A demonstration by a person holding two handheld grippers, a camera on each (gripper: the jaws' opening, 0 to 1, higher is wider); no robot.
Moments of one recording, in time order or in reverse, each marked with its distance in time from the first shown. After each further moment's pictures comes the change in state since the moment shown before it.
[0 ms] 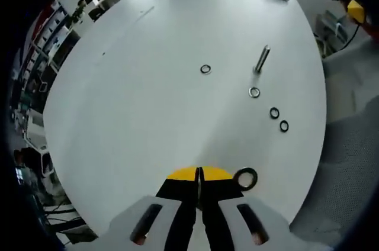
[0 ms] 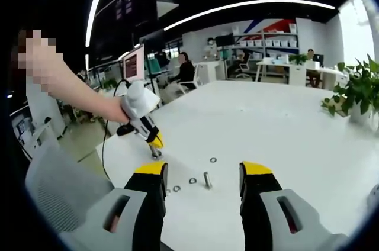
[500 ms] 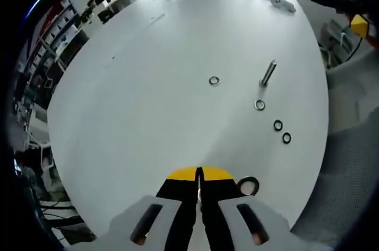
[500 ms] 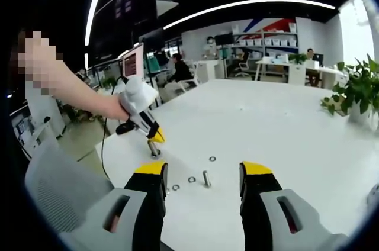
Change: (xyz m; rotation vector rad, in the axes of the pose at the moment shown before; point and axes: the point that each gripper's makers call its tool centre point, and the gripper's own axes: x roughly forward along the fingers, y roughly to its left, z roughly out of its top) left arm -0.009 0.002 0.013 -0.019 -0.048 0.037; right arm 0.000 -0.001 -0.001 0.002 0.005 -0.005
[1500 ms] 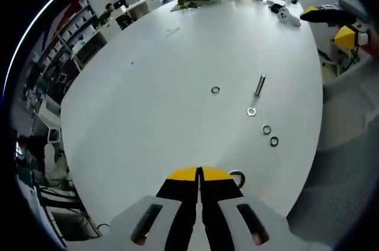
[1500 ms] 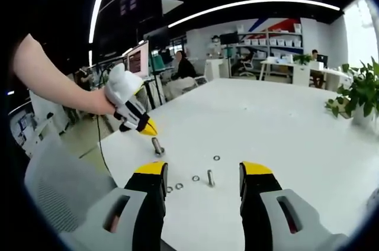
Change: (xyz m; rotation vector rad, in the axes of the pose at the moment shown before) left arm -0.043 -0.015 -0.012 -0.099 -0.089 0.079; right arm 0.003 0.009 -0.002 -0.027 0.012 0.034
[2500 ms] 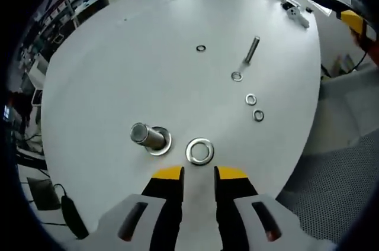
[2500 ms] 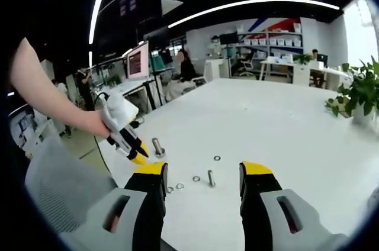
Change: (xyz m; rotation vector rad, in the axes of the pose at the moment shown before) left arm 0.033 -0.052 -0.060 -0.184 0.136 -0.111; right arm -0.001 -0.001 0.001 0.012 -0.006 -0.002
